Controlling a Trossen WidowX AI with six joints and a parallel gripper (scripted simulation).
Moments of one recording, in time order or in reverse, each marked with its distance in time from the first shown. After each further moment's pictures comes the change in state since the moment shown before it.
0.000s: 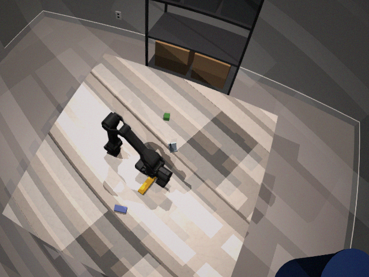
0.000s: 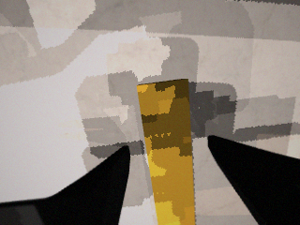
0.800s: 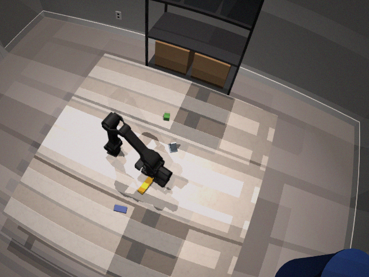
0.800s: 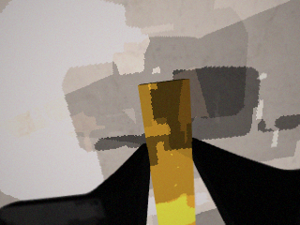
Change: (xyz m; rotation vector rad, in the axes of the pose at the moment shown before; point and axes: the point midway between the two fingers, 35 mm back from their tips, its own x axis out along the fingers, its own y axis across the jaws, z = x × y) arm -0.002 0.002 0.000 0.000 0.000 0.011
